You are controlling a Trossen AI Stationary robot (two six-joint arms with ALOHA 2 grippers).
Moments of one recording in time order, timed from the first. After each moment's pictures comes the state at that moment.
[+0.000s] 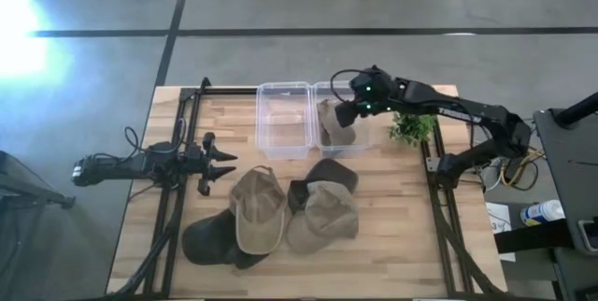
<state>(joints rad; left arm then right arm) 0.01 0.02 0.01 0.02 -0.01 -0.09 -0.43 1.38 1.22 -0.62 0.00 0.59</state>
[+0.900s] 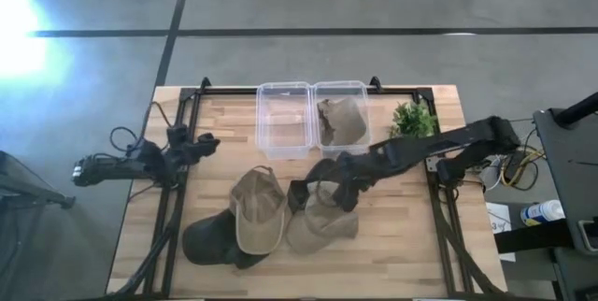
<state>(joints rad) 0.01 0.03 0.01 0.52 -0.08 -0.91 0.19 1.53 1.27 -0.87 -0.04 0.91</state>
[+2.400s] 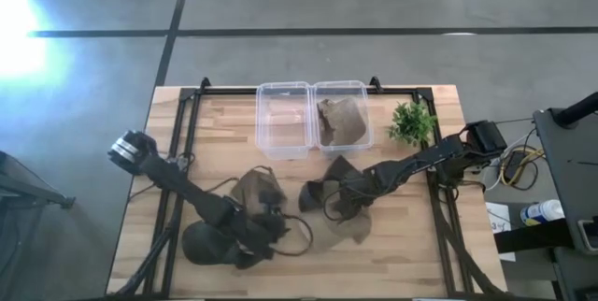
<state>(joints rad) -0.56 1.64 1.08 -0.24 -0.52 -0.14 0.22 1.66 0.85 -0.53 -0.05 1.22</state>
